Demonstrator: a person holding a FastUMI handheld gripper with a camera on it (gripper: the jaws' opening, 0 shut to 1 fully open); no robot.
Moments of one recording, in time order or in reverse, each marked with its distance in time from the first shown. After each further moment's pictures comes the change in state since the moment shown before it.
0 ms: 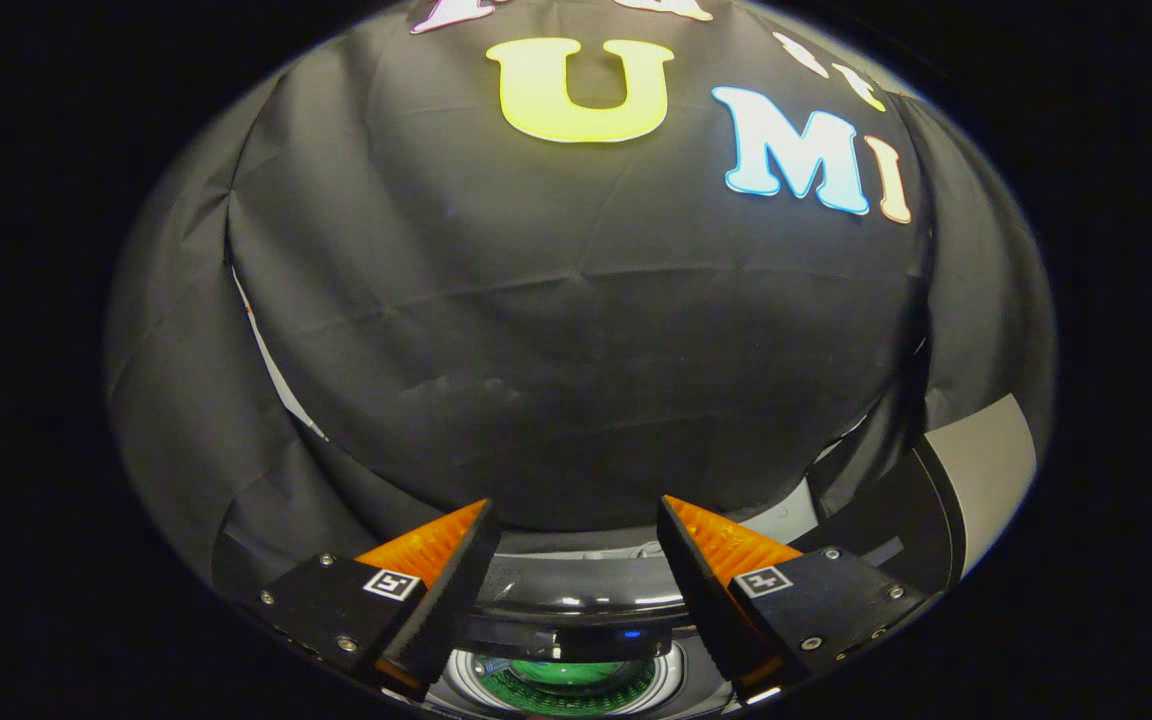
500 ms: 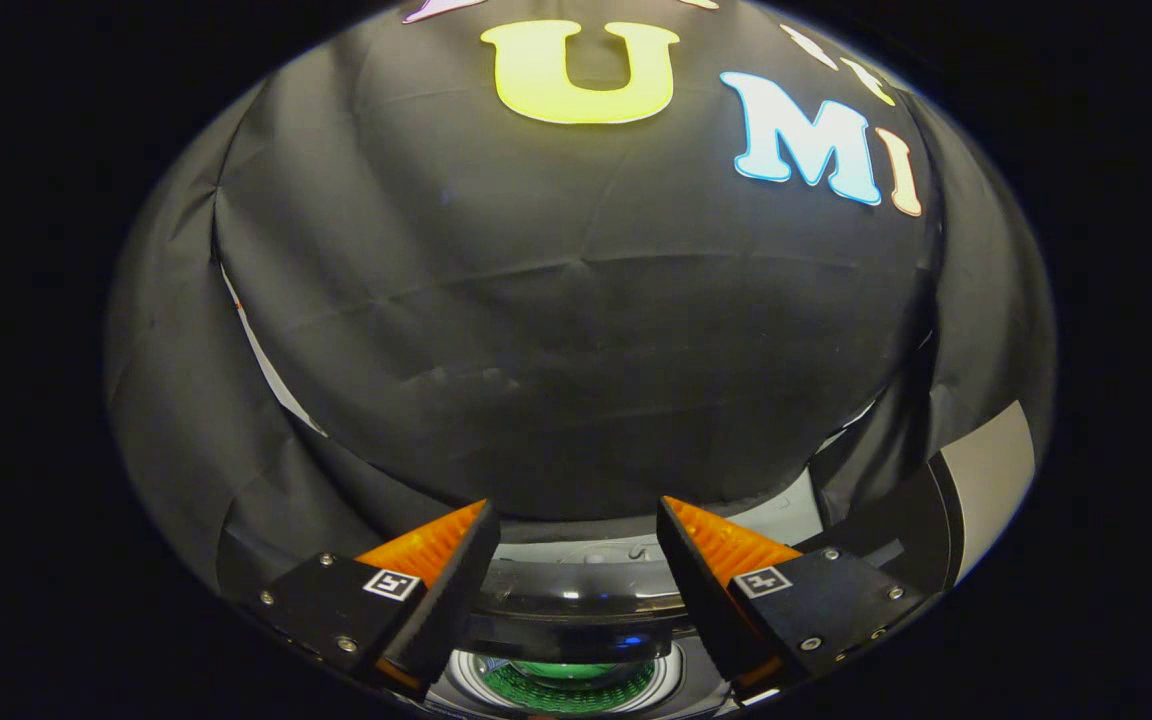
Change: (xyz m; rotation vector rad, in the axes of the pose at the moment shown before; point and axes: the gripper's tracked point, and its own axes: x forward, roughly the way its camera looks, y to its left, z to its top) arm 0.021 0.000 0.006 0.001 0.087 0.007
